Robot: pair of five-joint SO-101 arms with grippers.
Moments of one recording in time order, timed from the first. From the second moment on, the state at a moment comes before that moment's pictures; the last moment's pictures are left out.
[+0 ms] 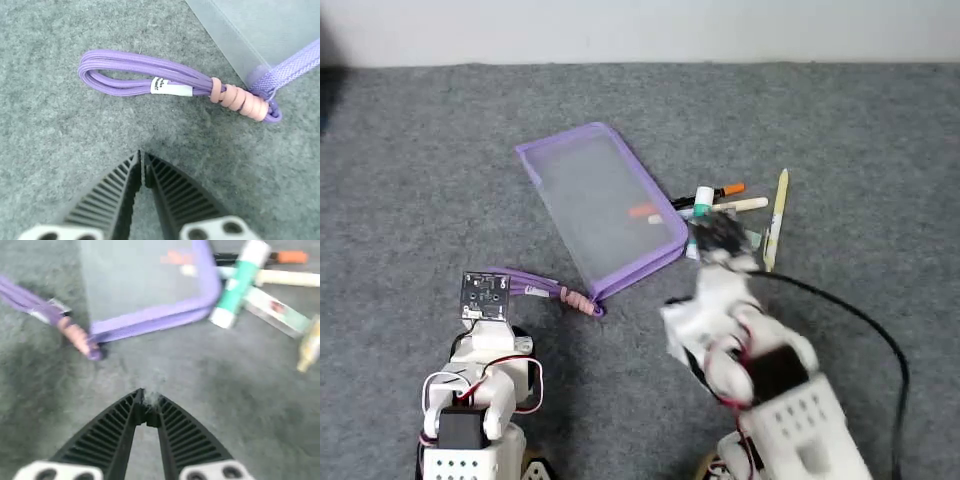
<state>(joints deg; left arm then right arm) -3.5 -103.3 97.5 71.7 3.4 -29.3 -58.1 55.0 64.9 -10.3</state>
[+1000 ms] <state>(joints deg) -3.5 -103.3 97.5 71.7 3.4 -43.7 8.6 13.5 62.8 2.6</state>
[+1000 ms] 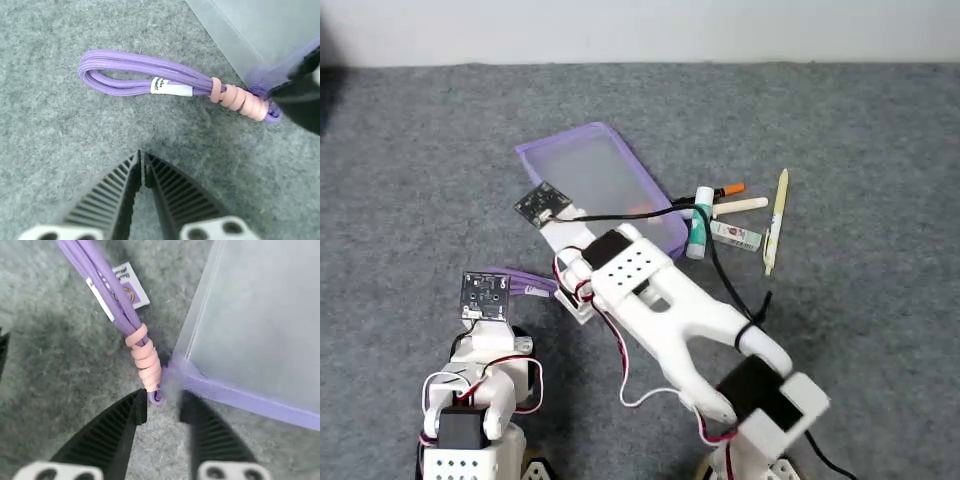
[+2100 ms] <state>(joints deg) -3.5 -103.3 97.5 71.7 3.4 -30.2 22.6 -7.4 75.3 10.1</state>
